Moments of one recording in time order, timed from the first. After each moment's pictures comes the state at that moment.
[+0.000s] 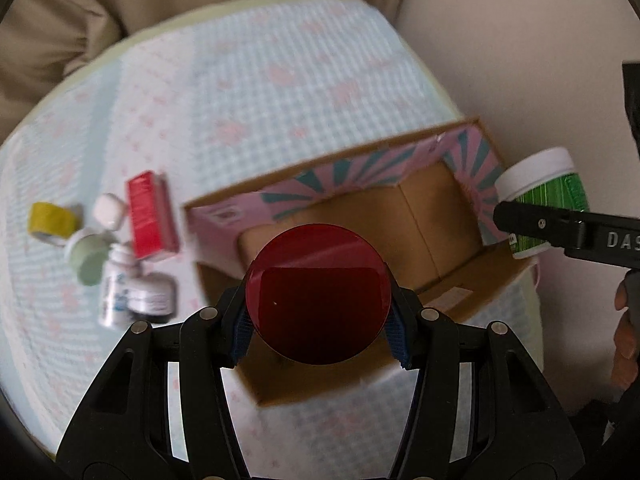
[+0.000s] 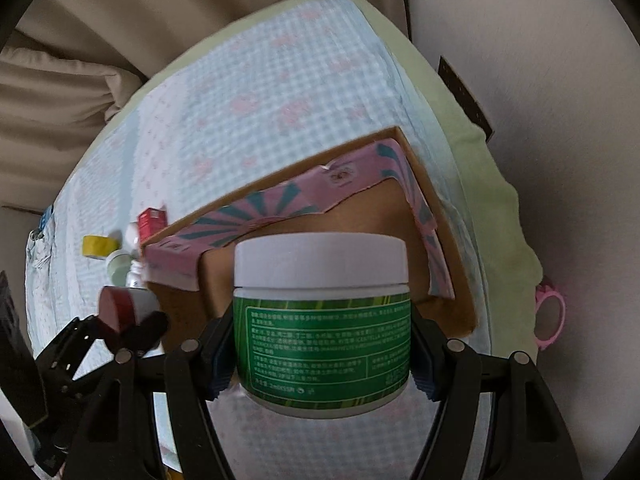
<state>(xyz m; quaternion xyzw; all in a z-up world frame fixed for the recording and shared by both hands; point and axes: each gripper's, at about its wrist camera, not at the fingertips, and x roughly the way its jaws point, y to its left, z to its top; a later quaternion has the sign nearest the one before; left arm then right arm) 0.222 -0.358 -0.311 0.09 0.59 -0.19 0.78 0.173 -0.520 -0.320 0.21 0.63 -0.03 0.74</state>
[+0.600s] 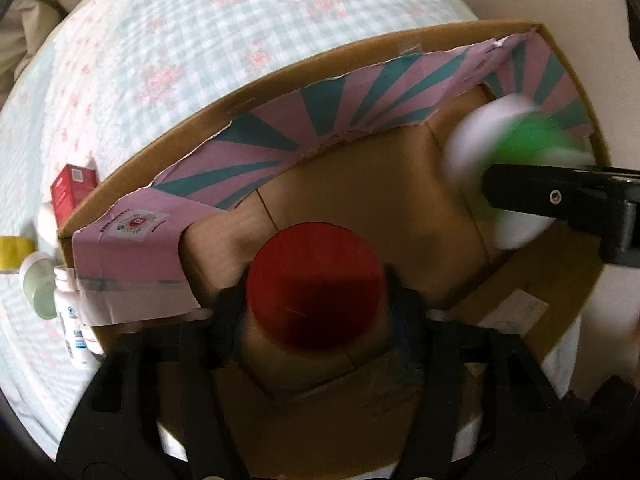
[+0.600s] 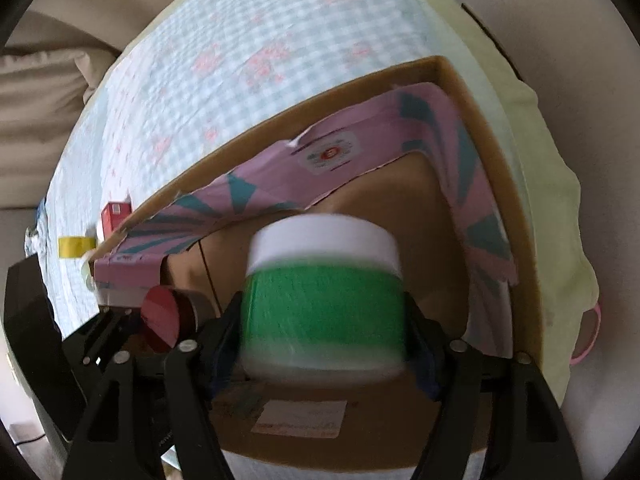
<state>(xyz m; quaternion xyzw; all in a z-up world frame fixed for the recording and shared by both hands) 0.250 -0.397 -0.399 0.15 0.66 -0.20 0.71 0.212 -0.525 -0.402 0.23 0.68 0.00 0.69</state>
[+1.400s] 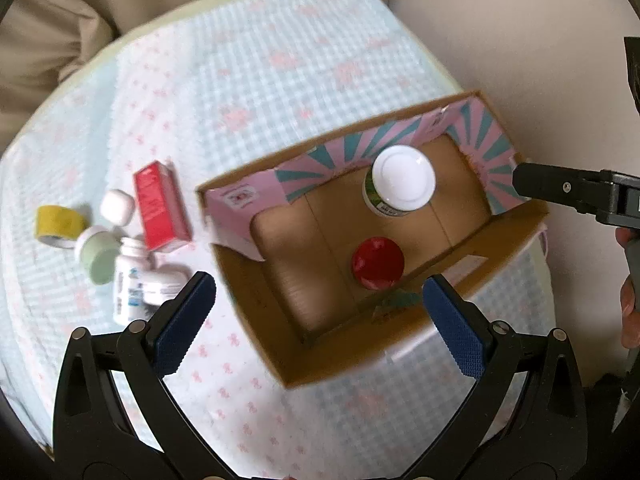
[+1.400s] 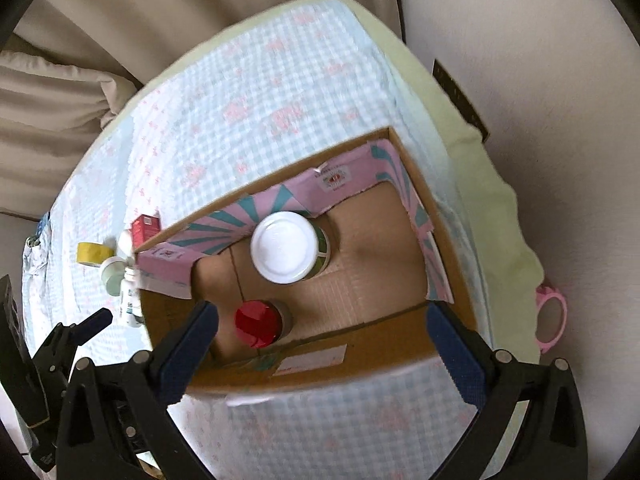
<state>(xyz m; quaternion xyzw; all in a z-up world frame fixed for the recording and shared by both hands) 0.205 -0.334 -0.293 0.11 0.59 -0.19 0.78 0.156 -0.520 -0.308 0.21 0.61 -0.04 0.76</state>
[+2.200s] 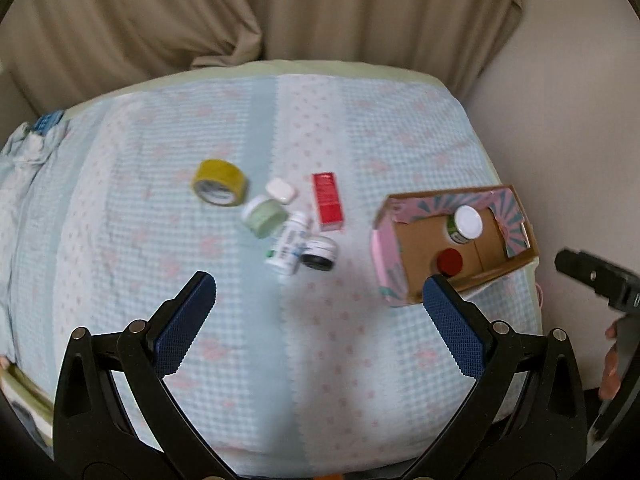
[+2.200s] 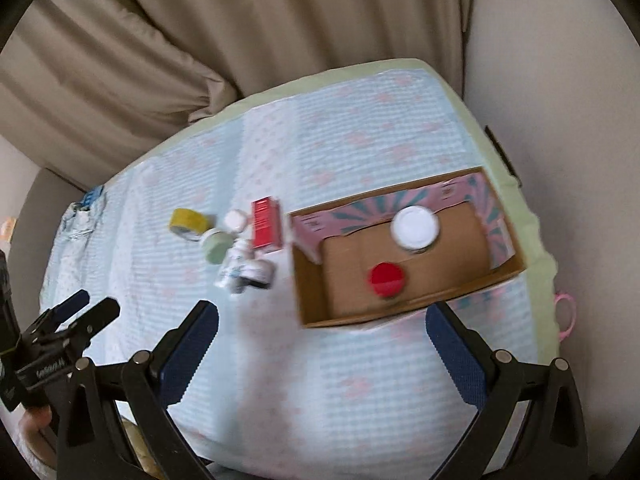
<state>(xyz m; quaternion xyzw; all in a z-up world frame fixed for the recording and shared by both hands) 0.135 -0.099 -0.153 0.01 0.51 -0.09 0.86 0.088 -0.362 -0.185 0.18 0.54 0.02 0.82</state>
